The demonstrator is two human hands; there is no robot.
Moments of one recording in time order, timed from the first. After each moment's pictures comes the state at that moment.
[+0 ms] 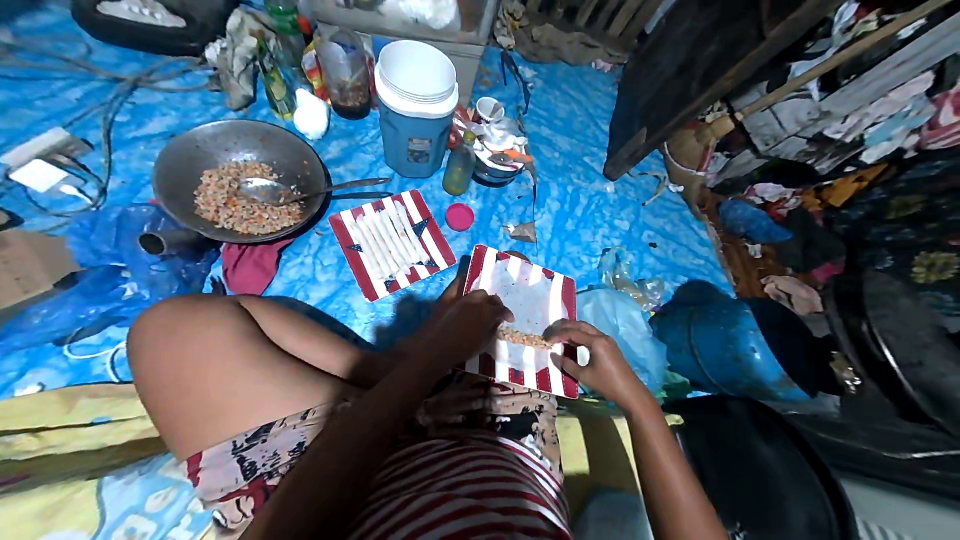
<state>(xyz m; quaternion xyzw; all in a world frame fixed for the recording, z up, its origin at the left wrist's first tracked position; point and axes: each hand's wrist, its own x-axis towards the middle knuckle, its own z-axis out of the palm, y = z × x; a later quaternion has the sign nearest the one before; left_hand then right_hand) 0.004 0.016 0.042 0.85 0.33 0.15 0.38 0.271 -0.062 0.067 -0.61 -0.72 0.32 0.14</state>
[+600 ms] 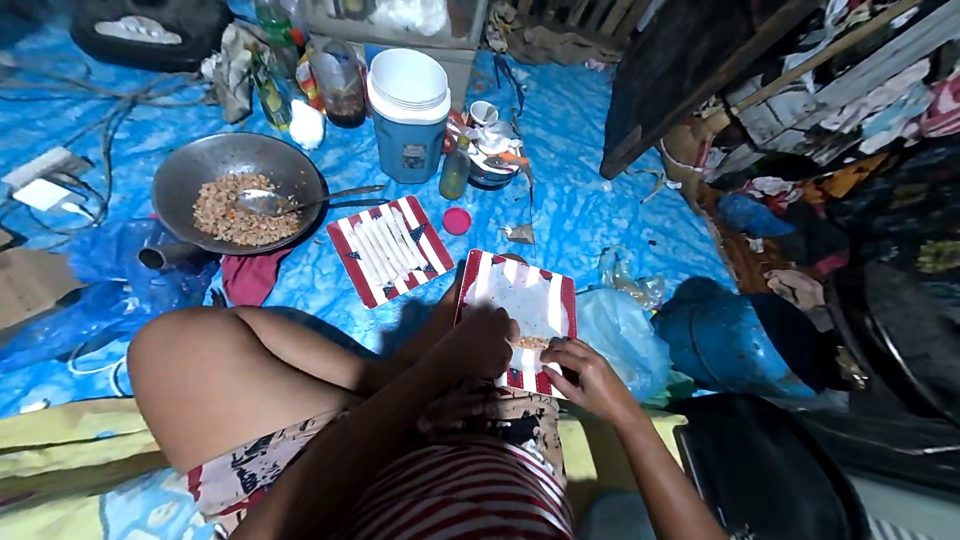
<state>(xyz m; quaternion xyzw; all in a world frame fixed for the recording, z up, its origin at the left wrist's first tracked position) 0.015 0.012 0.051 0.91 0.19 0.06 0.35 0.278 -0.081 0.031 -0.51 -0.82 0.19 0.18</state>
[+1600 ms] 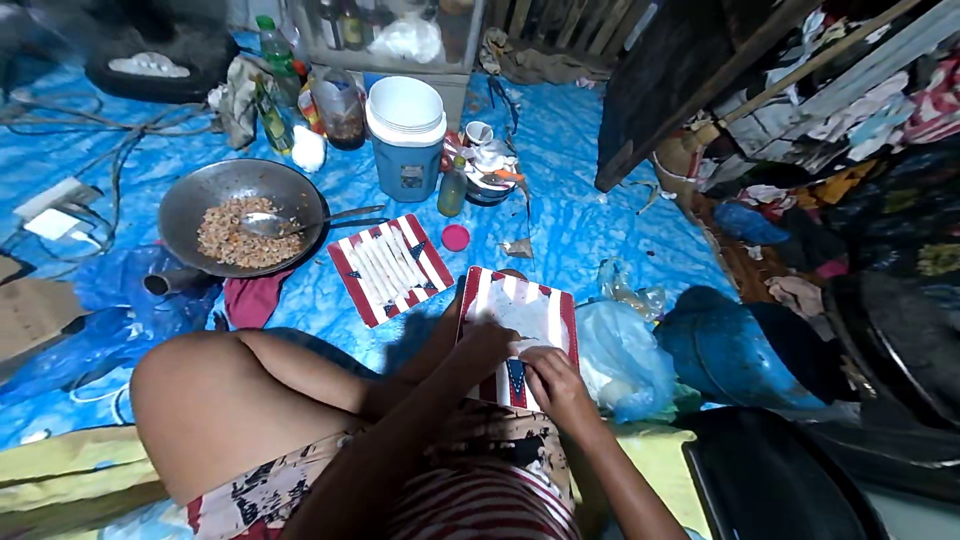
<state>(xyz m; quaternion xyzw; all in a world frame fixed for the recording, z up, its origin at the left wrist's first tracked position) 0.033 0.019 0.058 0.82 0.35 0.03 0.44 0.225 -0.076 0.014 -0.54 -0.80 0.08 0.27</state>
